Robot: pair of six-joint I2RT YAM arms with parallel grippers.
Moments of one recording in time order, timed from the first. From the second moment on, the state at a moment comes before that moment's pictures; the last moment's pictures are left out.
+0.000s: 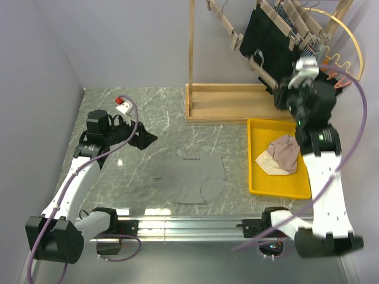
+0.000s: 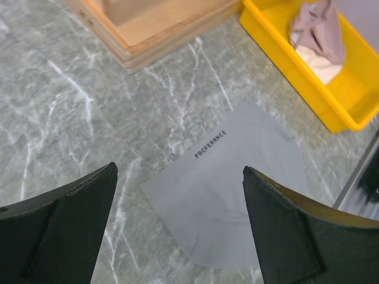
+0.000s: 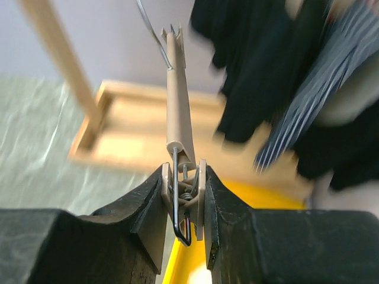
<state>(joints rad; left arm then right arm) -0.11 1.06 0.87 -0.21 0.70 -0.02 0.02 1.12 1.48 -0.47 -0.09 -0.07</state>
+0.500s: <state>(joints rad) -0.11 1.08 0.89 -0.55 1.02 0.55 0.02 0.90 1.08 -0.72 -0.71 -0.08</state>
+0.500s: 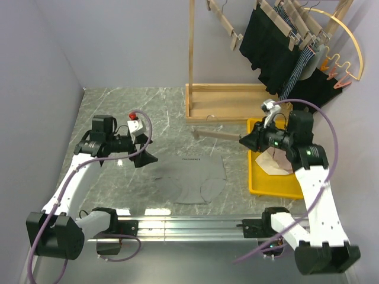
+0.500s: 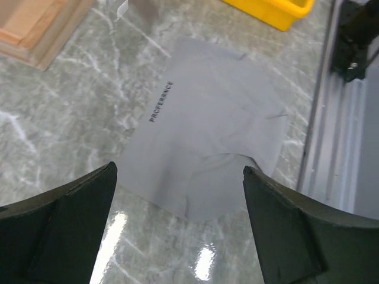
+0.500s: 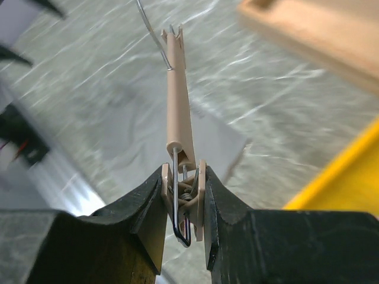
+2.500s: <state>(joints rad) -0.14 1.35 1.23 -0.97 1.19 0.81 0.21 1.25 1.33 -0.97 -1.08 -0.44</state>
